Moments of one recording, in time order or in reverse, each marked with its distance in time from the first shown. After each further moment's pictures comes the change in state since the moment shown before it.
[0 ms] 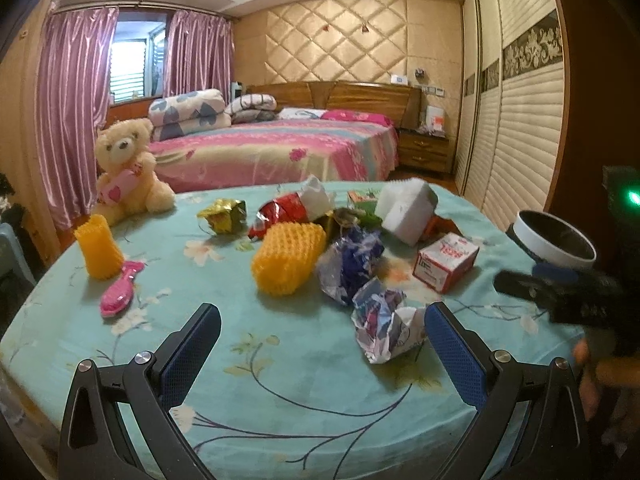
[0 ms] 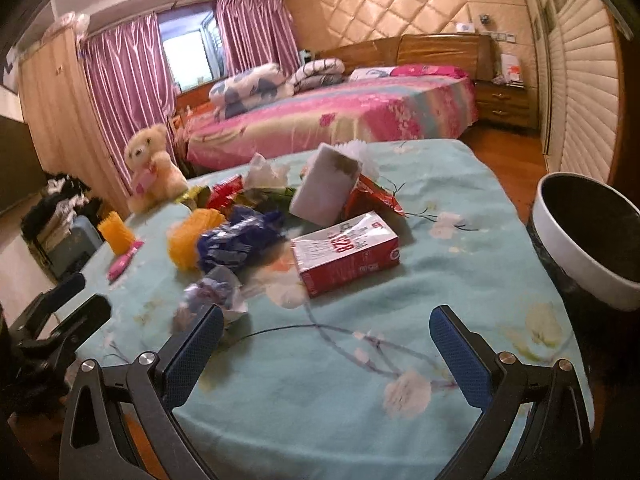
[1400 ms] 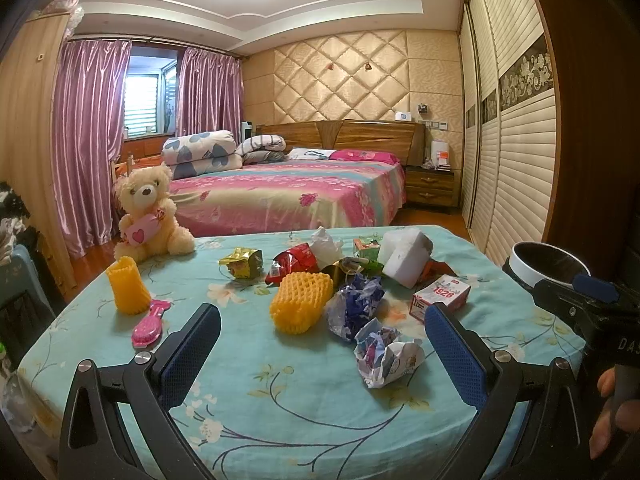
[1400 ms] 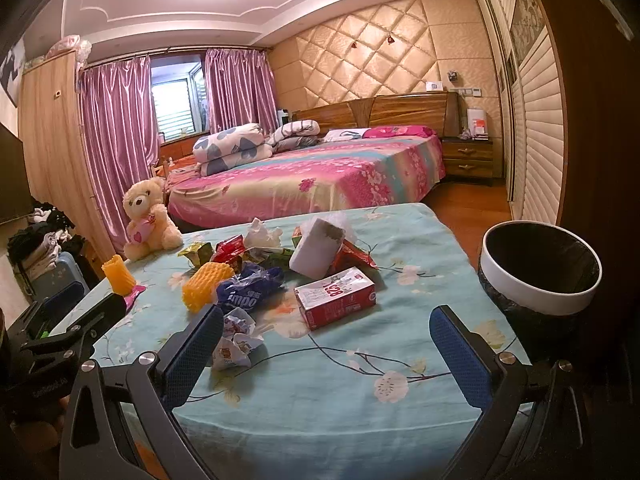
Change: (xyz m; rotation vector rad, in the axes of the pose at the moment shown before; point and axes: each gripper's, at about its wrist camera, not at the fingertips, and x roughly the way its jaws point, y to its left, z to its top) left arm -0.049 -0.008 0.000 0.017 -0.162 0.051; right arm -0.076 0.035 -0.015 0.015 -0.254 -0.122
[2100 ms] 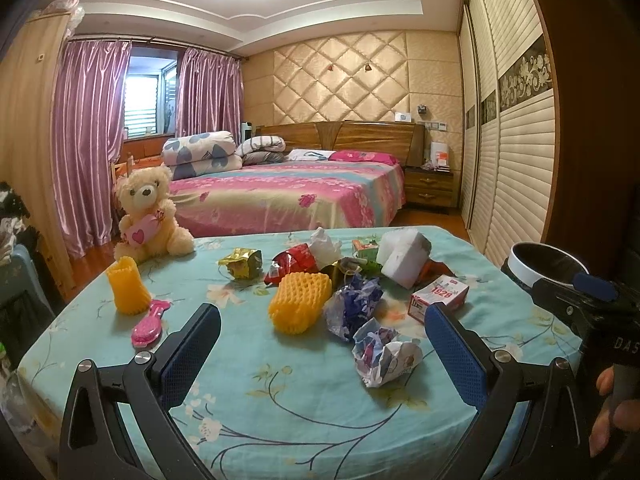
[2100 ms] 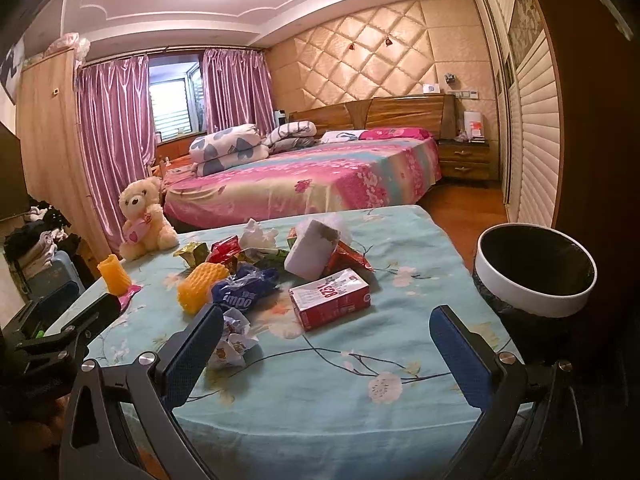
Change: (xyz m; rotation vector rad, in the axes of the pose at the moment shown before) left arm -0.001 0.001 0.001 0.001 -0.002 -0.005; right arm -0.001 0.000 0.000 -0.013 -0.007 -0.019
